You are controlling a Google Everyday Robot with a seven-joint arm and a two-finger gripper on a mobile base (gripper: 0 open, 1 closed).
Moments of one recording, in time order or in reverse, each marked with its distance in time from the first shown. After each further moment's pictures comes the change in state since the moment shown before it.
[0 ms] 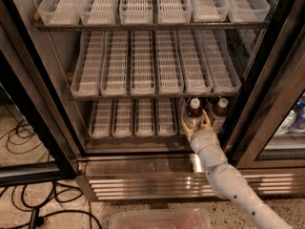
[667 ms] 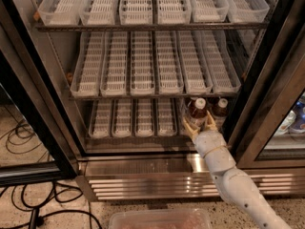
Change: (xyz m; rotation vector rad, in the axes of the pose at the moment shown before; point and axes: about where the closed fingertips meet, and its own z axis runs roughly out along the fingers) arm -0.042 -0.003 -0.024 -0.032 -0.065 0.050
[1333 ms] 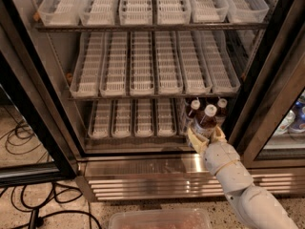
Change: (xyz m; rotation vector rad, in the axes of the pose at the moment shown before) arm -0.051 0.015 -0.067 -0.066 0.062 0.167
